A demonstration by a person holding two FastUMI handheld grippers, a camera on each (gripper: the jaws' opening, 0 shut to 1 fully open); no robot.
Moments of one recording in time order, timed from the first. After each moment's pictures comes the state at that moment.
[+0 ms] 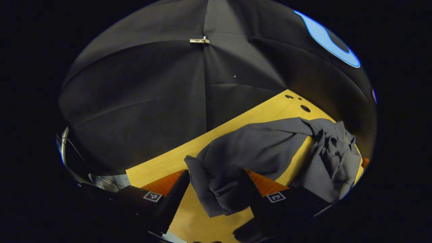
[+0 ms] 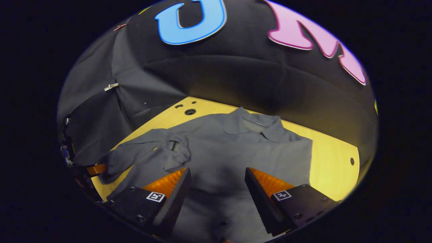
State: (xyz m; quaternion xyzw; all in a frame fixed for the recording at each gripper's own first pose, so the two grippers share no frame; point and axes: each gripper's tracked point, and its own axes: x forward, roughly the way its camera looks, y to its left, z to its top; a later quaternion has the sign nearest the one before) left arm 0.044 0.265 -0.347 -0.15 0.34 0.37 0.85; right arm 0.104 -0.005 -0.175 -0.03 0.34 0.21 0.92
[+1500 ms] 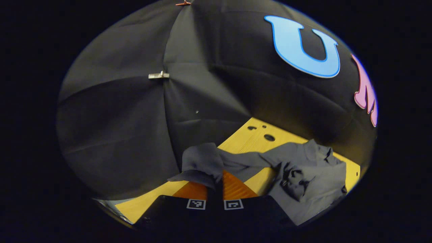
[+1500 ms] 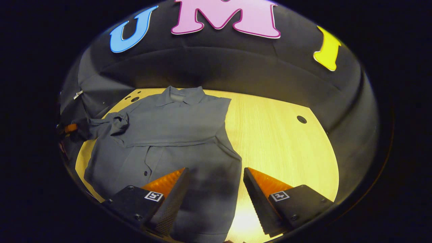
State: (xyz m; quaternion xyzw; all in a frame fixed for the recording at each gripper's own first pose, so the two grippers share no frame) left arm 0.174 0.240 -0.220 -0.10 0.20 0.25 0.94; right arm 0.019 -0.216 -0.201 -0.01 0.39 0.04 0.92
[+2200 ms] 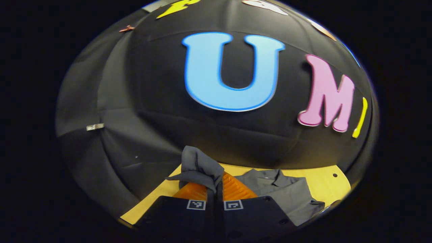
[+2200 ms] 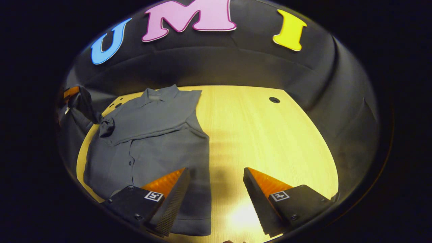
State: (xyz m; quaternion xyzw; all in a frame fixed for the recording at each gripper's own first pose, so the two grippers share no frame) left arm 0.291 0.057 -0.101 -0.01 0.12 0.04 0.99; right arm -0.033 -0.282 -0.208 0.04 0.40 -0.04 0.92
